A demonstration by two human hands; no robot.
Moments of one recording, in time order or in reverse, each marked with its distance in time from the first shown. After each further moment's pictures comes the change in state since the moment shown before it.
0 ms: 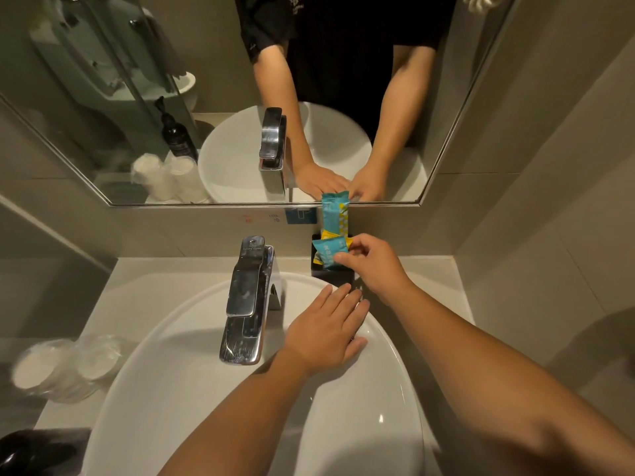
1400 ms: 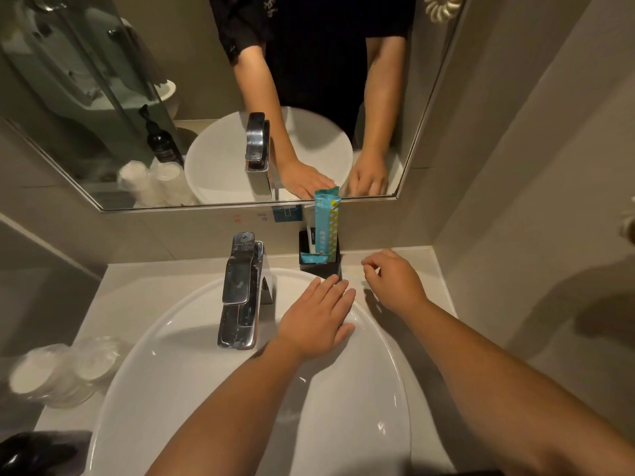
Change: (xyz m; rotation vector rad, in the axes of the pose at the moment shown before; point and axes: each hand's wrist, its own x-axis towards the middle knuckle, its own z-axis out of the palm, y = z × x) left_hand 0.001 0.002 -0.019 -0.016 -0.107 -0.014; right_hand -0.044 0.036 -0.036 -0.617 0.150 -0.090
